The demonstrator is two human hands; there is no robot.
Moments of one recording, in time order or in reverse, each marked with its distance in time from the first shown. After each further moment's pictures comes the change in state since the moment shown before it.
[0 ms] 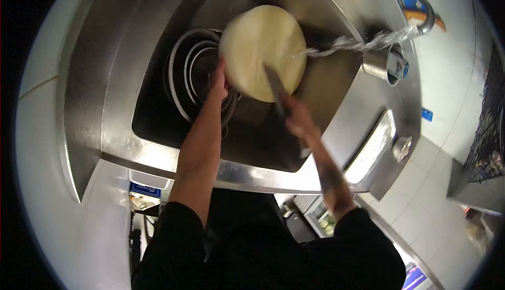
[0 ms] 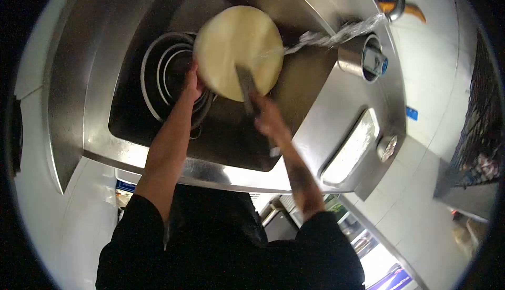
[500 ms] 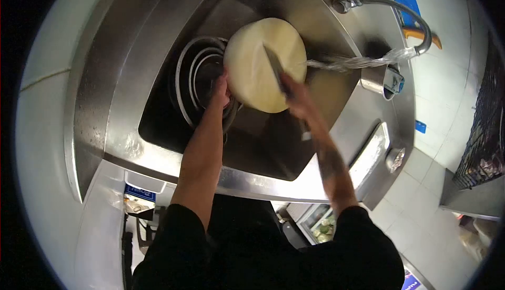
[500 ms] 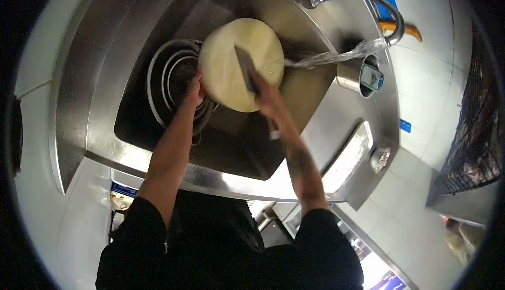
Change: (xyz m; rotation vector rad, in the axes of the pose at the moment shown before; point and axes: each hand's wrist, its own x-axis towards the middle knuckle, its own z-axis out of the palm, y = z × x) left_hand 0.001 0.011 -0.002 0.085 0.086 -0.161; right_hand 0.067 -0.061 -0.053 0.072 0.046 -0.036
